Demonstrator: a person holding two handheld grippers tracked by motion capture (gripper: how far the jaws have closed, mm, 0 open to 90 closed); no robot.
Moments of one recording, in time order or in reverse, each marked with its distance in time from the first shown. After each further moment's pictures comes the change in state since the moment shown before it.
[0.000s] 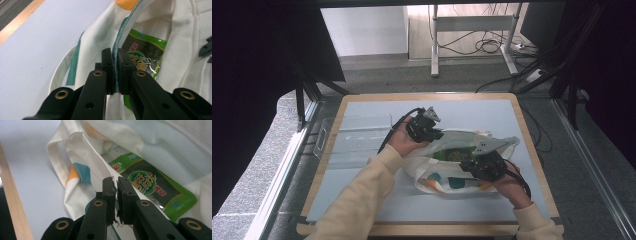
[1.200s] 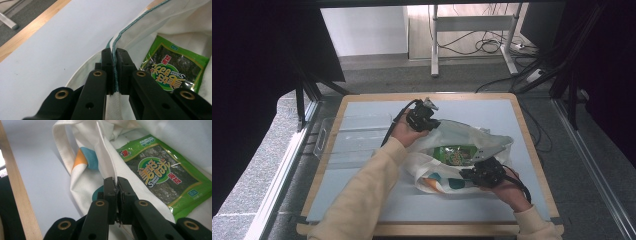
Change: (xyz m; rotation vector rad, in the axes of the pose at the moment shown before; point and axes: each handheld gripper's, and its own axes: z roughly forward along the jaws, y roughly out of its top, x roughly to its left) left arm 0.033 0.005 0.018 -0.011 0.097 -0.109; right arm 0.007 -0.014 0.007 0.061 0.037 -0.005
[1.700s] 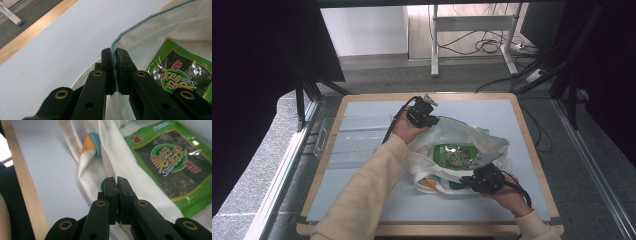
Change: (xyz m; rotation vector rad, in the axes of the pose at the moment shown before) left arm 0.011 0.005 0.007 0.005 0.026 -0.041; right arm 0.008 -0.014 0.007 0.048 0.036 -0.014
